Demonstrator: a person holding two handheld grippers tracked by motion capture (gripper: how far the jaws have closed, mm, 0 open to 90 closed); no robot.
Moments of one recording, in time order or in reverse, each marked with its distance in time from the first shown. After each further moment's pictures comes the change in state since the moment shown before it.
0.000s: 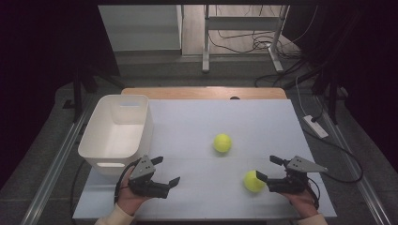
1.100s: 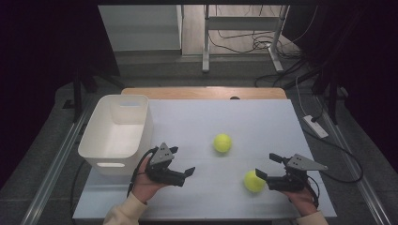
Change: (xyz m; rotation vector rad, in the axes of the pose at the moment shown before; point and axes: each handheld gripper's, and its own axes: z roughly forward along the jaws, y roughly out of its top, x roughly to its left) left arm -0.002 0.037 0.038 0.035 -0.024 0.024; right arm -0.002 0.005 0.003 -0.019 0.006 -0.011
